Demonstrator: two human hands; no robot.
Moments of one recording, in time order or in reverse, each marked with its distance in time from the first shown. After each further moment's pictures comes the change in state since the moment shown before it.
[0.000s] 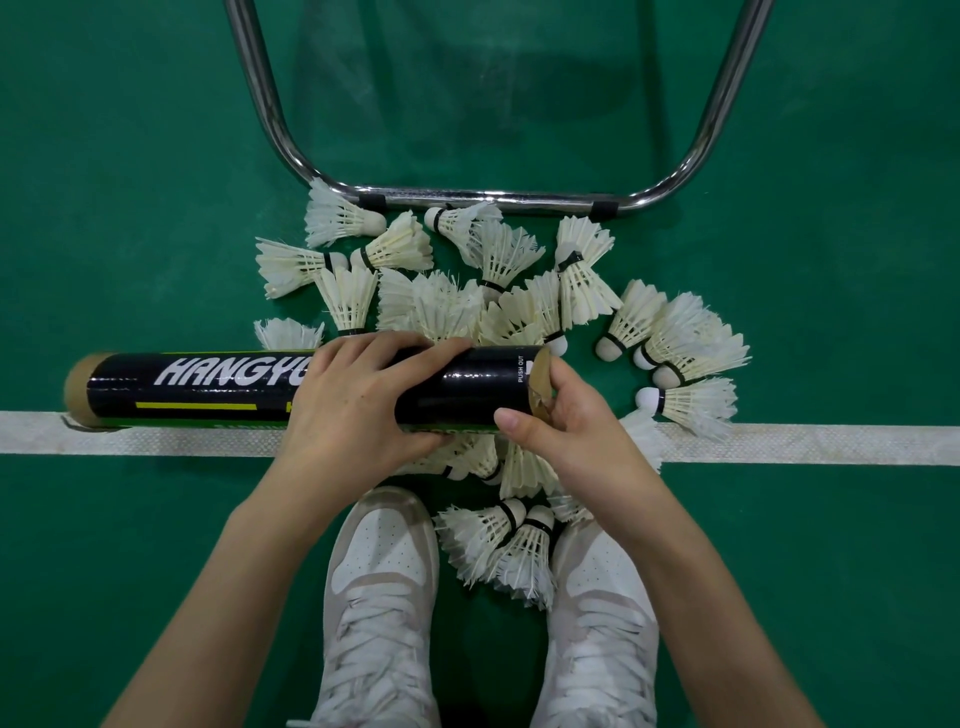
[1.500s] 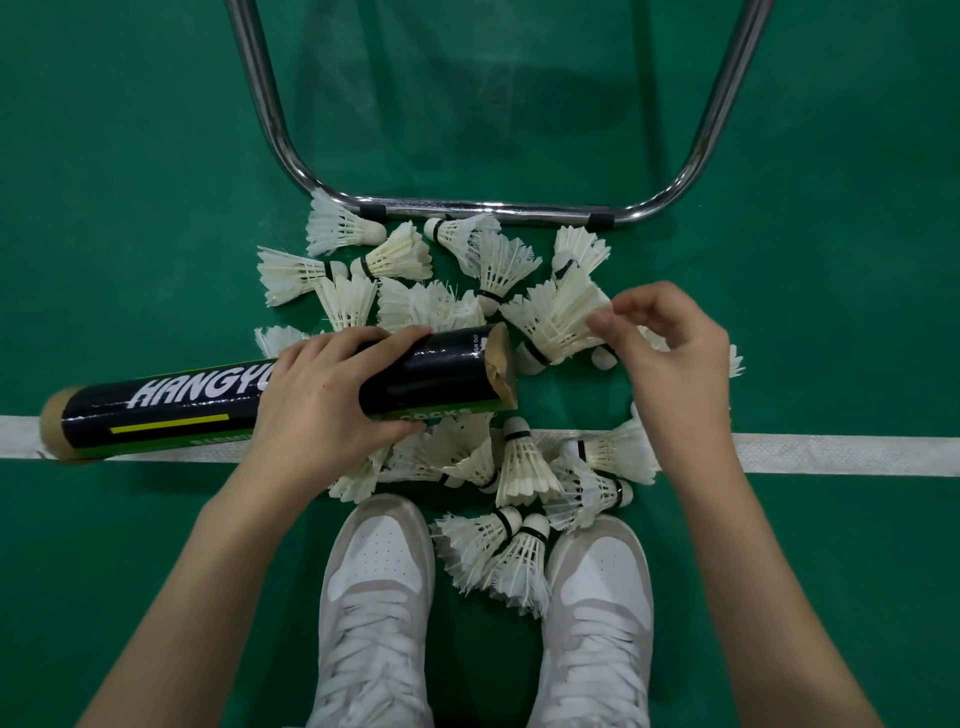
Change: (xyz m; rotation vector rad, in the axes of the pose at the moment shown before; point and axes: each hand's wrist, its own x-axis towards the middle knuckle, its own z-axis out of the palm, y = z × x) left_hand 0.001 -0.016 -0.010 -0.042 -0.033 -0.164; right_hand 0.018 -0.027 -0.043 -0.343 0.576 -0.330
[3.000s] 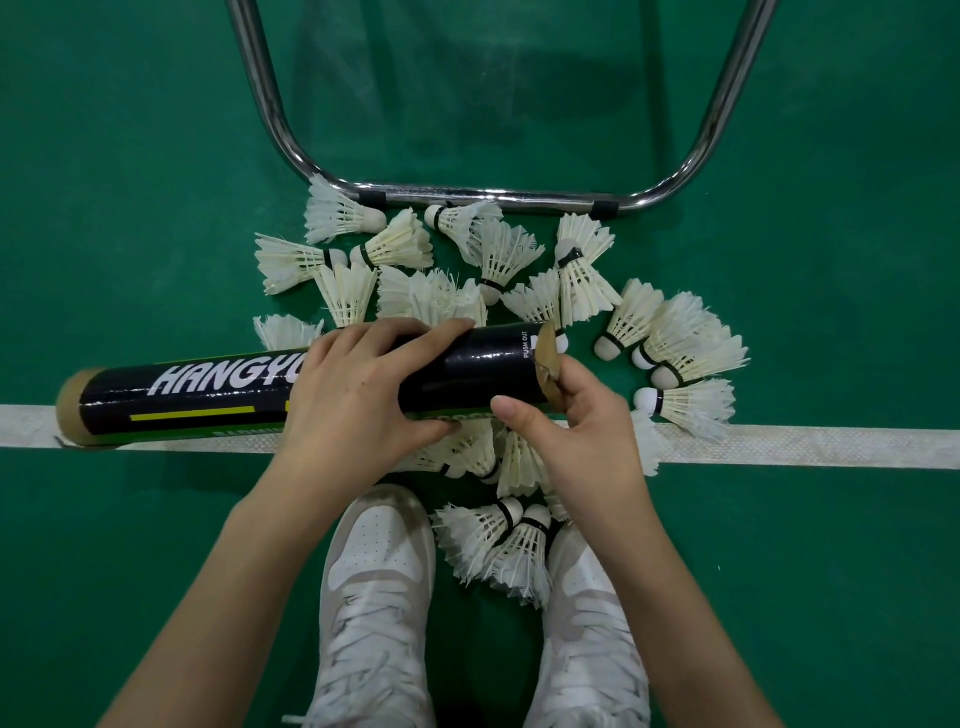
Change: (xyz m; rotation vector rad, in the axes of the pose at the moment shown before) left_hand -0.002 0.027 0.000 0.027 0.062 0.090; right_hand -0.056 -0.003 0.037 0.242 -0.291 0.190
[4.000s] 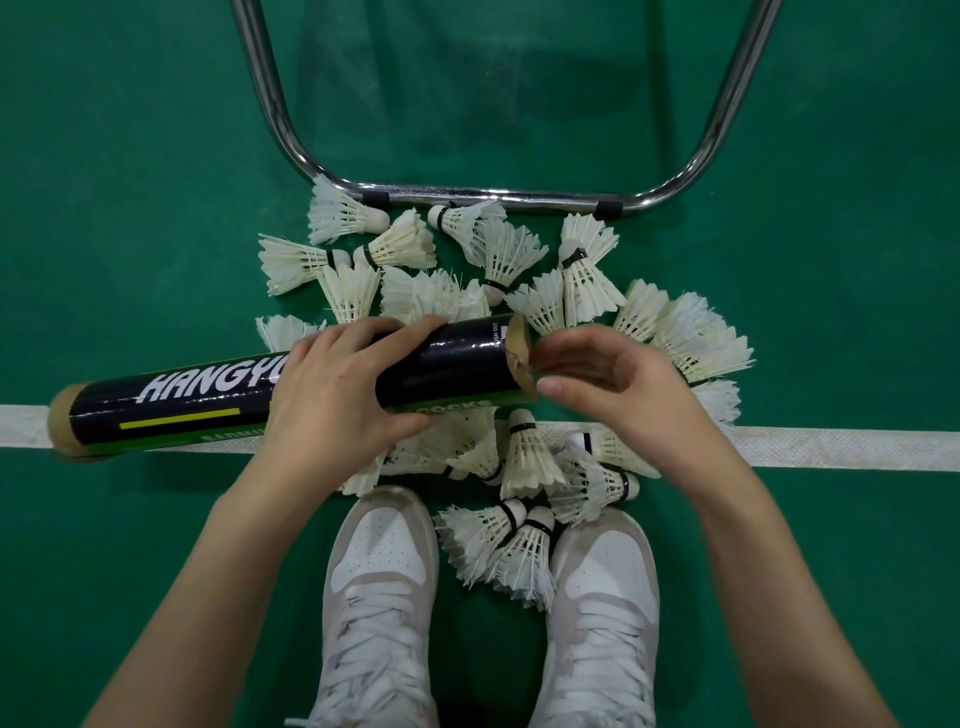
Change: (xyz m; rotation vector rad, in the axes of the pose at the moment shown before) left_hand 0.001 -0.017 -0.001 -0.024 -0.086 -0.104; right_hand 0.031 -0.014 -0.045 -0.150 -0.249 0.059
